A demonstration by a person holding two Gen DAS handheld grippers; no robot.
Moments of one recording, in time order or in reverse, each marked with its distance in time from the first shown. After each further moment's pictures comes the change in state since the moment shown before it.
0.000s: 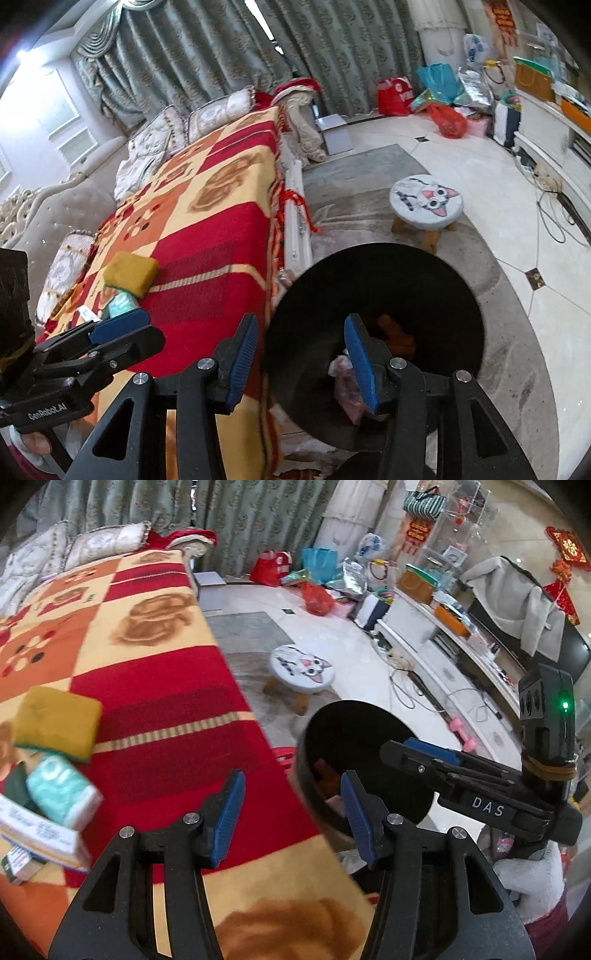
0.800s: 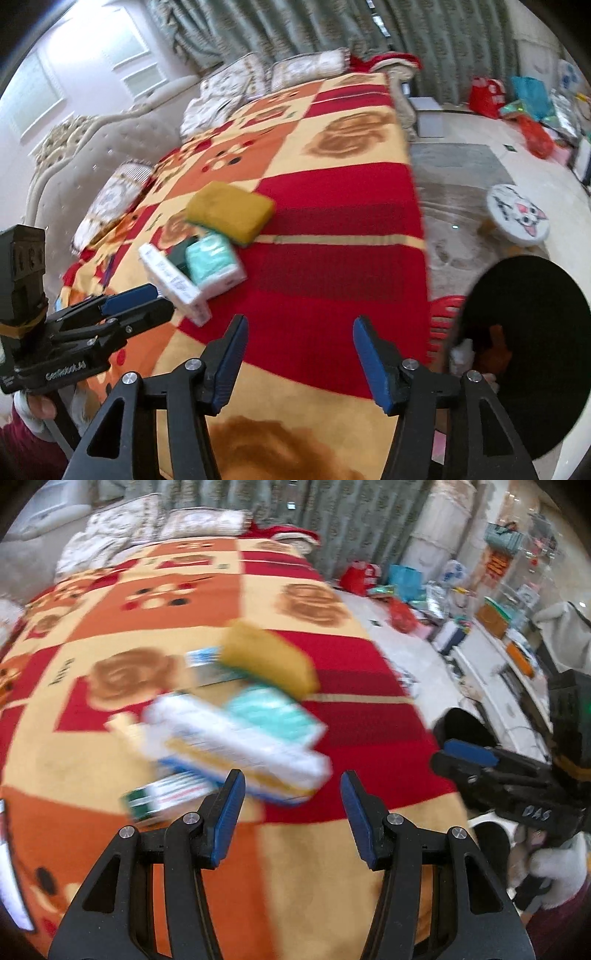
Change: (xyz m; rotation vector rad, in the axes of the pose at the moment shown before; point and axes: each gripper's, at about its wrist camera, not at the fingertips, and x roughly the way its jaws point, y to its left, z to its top) left arm -0.081 0.149 -0.058 -0.207 -0.021 0.241; right arm 0.062 0.142 -0.017 -0.249 0.150 0.190
